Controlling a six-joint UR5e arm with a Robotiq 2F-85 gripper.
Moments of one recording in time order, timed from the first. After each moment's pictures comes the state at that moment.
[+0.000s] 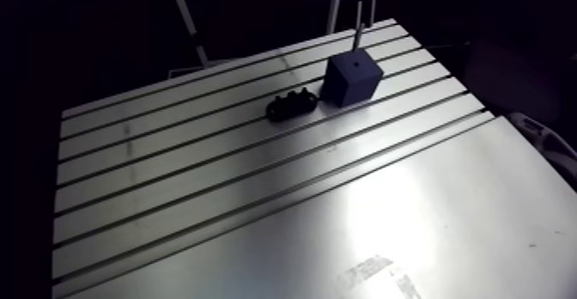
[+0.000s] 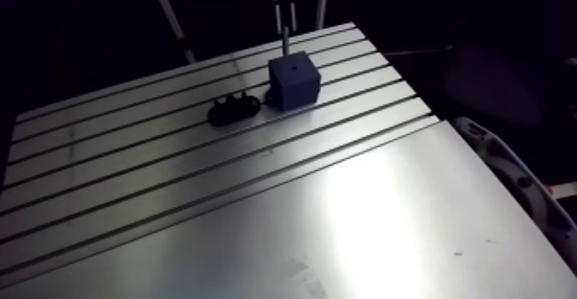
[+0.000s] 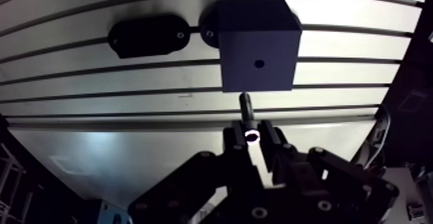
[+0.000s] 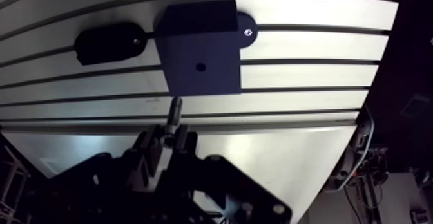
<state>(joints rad) -0.42 -0.99 1.25 -1.37 -1.68 -1.89</state>
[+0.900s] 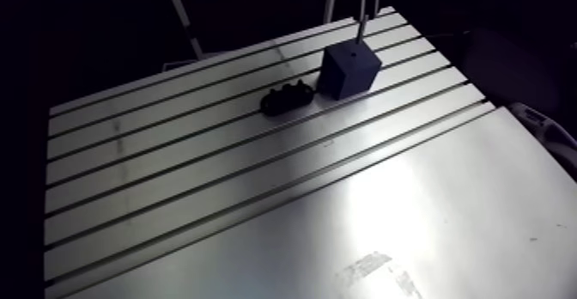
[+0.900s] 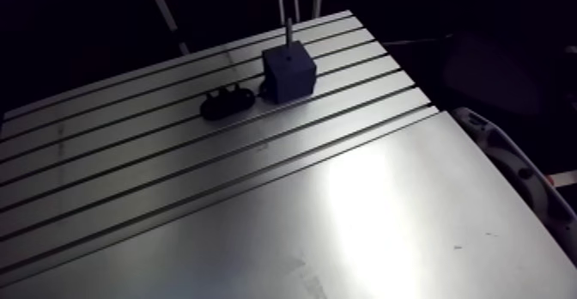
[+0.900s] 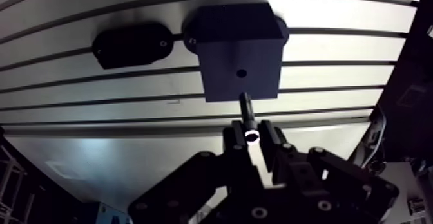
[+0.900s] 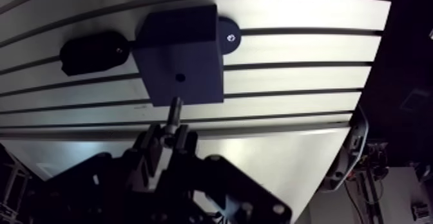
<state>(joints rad) -0.43 -0.96 1.23 -1.37 -1.70 -1.88</state>
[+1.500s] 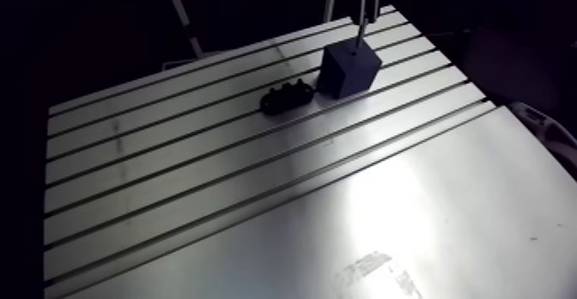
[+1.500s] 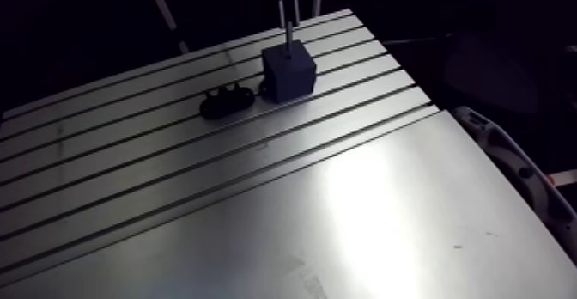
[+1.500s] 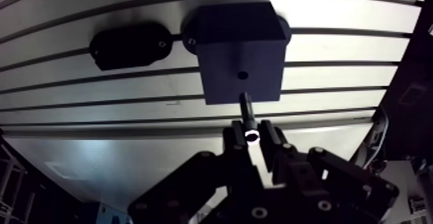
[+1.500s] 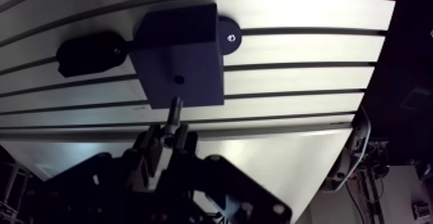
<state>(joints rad) -0.43 -0.96 1.24 -1.38 -1.70 -1.88</state>
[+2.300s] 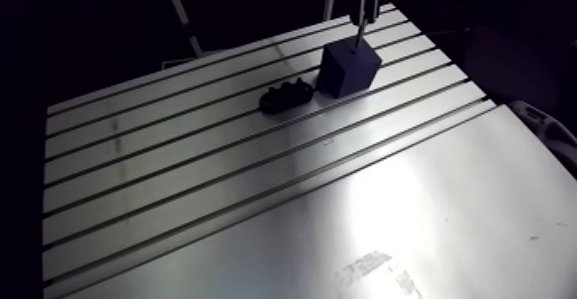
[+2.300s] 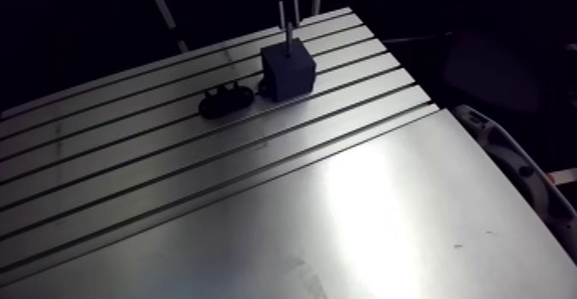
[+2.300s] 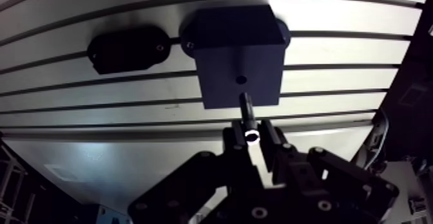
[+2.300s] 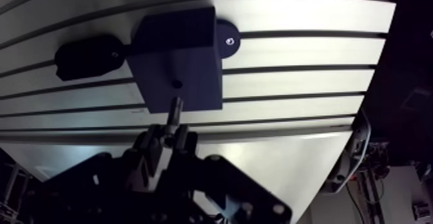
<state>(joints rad) -0.43 -0.95 1.24 -1.39 -1.70 -1.88</state>
